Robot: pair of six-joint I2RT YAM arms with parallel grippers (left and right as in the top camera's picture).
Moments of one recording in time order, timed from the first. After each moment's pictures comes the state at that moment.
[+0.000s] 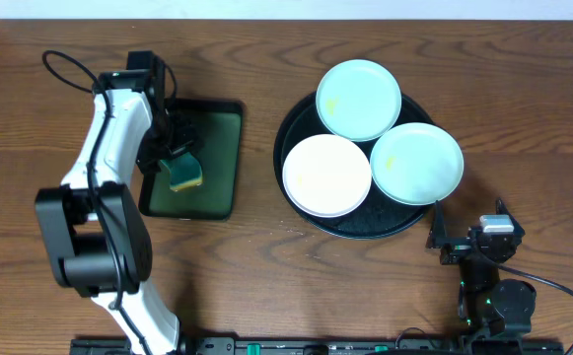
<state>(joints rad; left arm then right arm) 0.07 1.95 1.53 -1.12 0.06 -0.44 0.02 0.01 0.01 -0.07 0.00 -0.06</state>
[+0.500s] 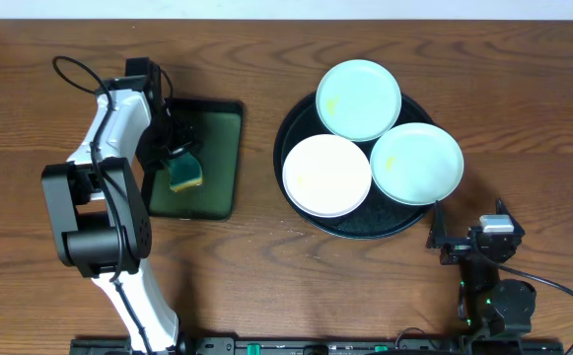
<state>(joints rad) 0.10 2.06 1.51 -0.99 0.08 -0.35 0.02 0.01 0.01 -0.07 0.00 -0.06</state>
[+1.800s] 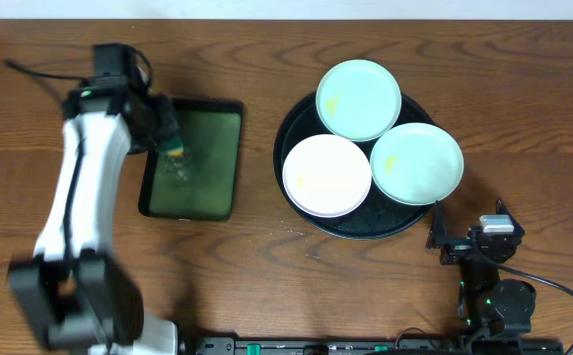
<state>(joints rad) 0.10 1.65 1.44 -0.91 0.11 -0.37 0.02 0.01 0.01 -0.07 0.00 -0.06</state>
